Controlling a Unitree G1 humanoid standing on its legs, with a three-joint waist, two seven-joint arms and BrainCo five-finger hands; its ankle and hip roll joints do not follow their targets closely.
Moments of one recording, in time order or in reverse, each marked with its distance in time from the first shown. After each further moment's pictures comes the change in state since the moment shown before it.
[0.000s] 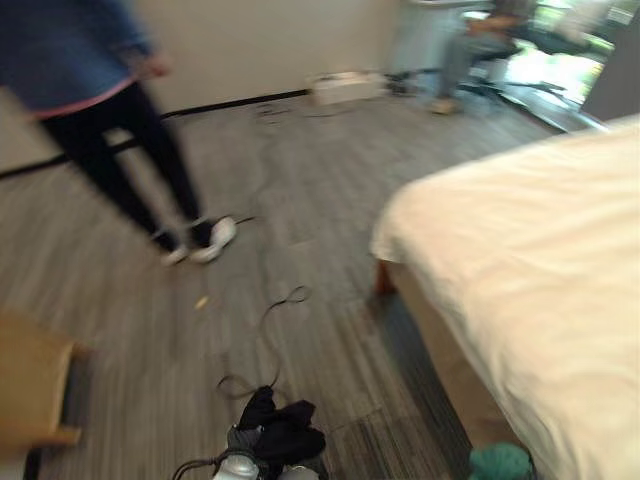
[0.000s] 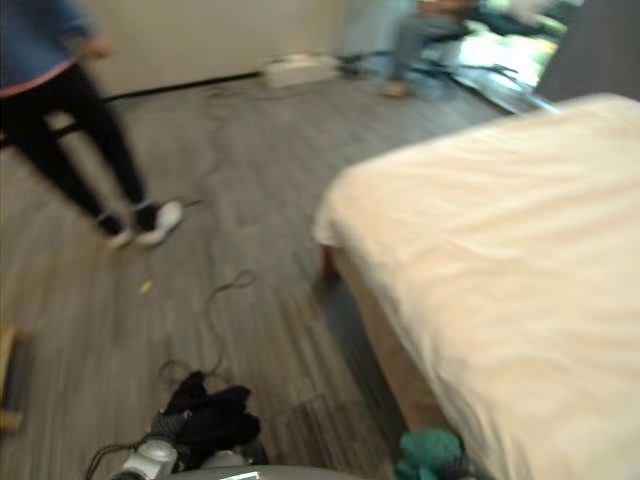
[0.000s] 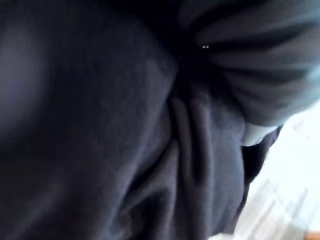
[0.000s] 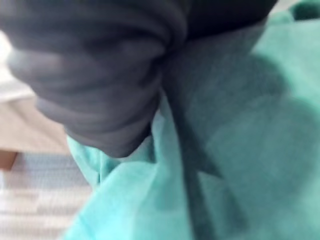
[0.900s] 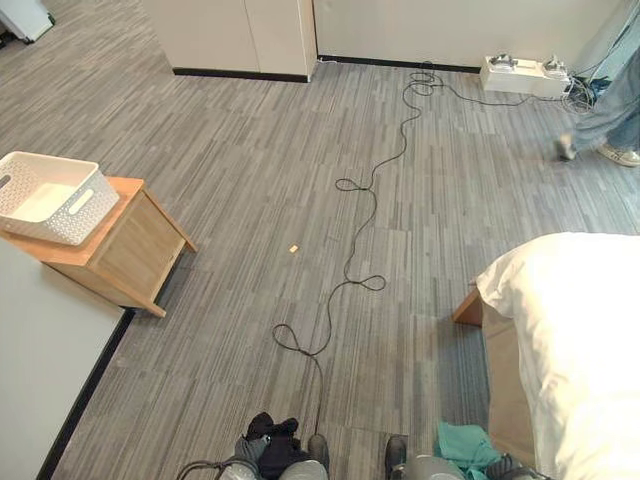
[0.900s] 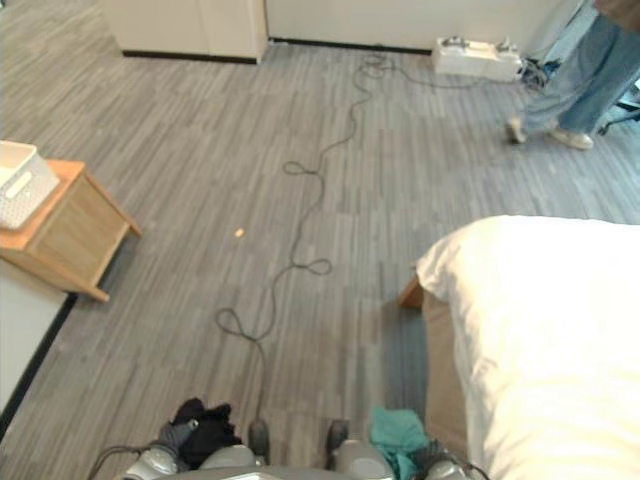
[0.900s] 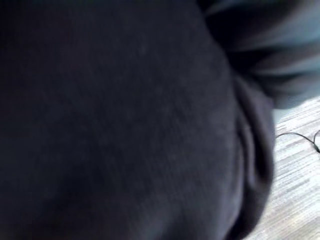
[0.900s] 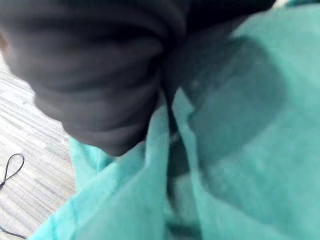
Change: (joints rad) left arm 0.015 0.018 -0.076 0.019 0.128 0.016 -0.061; right arm -0.076 0.033 0.033 -0.024 0.004 -0.011 0.013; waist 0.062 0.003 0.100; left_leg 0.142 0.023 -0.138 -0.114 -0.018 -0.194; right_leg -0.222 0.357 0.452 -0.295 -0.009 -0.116
